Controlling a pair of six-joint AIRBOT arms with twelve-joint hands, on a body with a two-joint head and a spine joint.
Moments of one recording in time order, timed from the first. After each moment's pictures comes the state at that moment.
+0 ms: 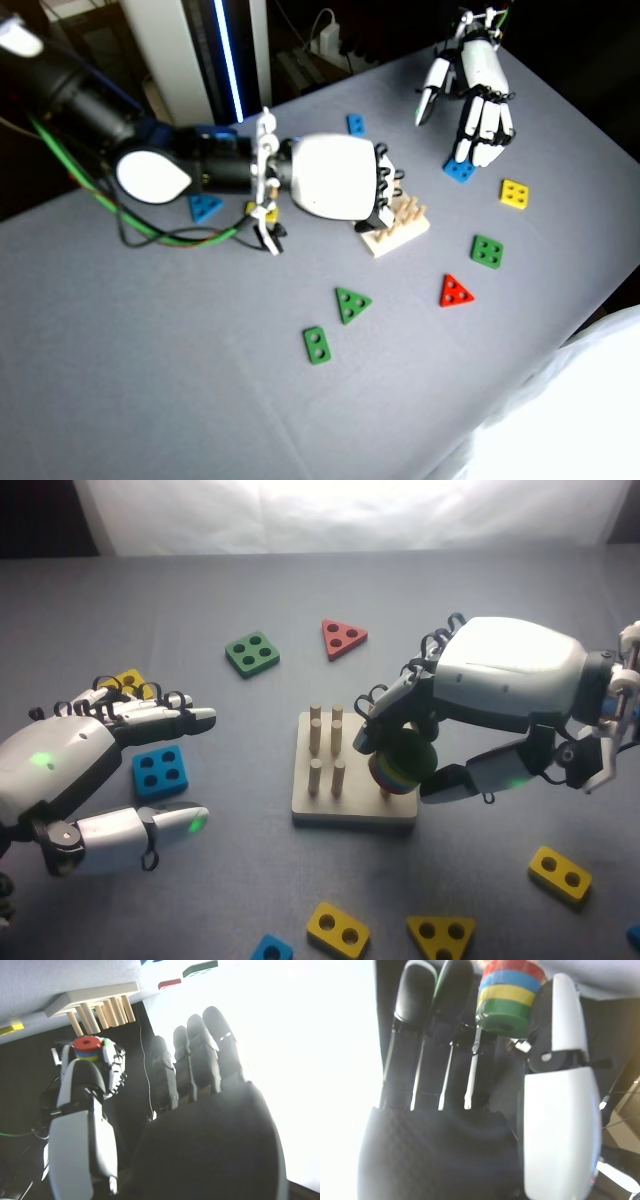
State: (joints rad) left arm 1.20 -0.86 1.02 -0.29 -1.14 0.69; right arm -0.75 -1.19 1.30 -0.53 0.72 -0.39
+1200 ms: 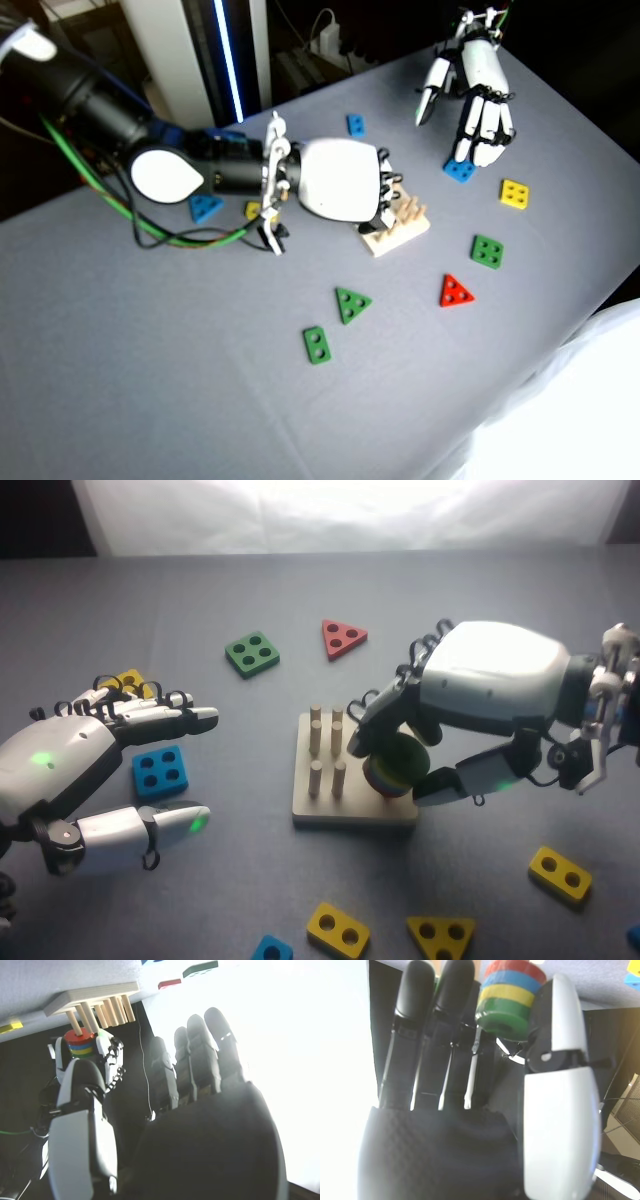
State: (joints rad) left arm 1.20 -0.86 1.02 -0.29 -1.14 0.68; right arm -0.74 -1.22 1.32 -0.57 0.68 -0.37
